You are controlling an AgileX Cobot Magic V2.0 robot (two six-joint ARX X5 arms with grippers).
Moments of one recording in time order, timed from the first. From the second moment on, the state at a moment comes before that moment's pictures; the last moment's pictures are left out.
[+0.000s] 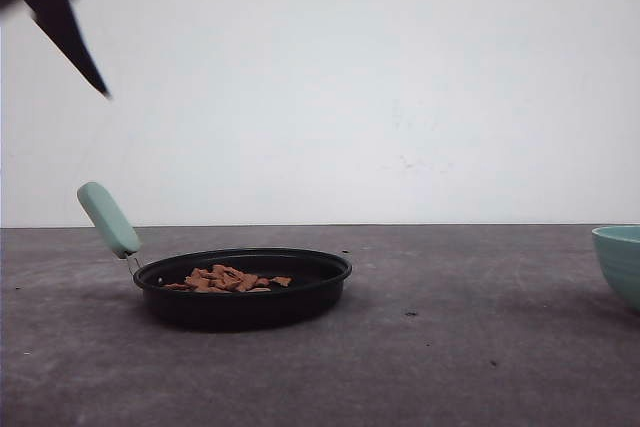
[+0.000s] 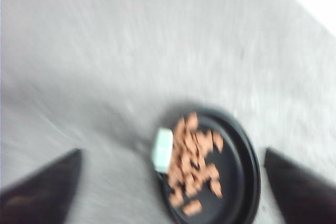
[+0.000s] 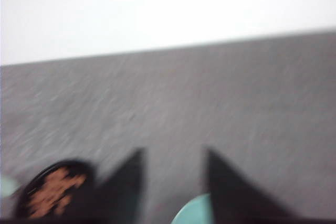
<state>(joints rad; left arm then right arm) -0.15 0.88 0.70 -0.40 0.20 -0.59 -0.04 0.59 1.10 -0.79 -0.26 0.16</state>
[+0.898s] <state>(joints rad) -0.14 0.24 0.70 -0.73 -0.03 -0.38 -0.02 0.50 0.92 -0.51 -0.08 -0.05</state>
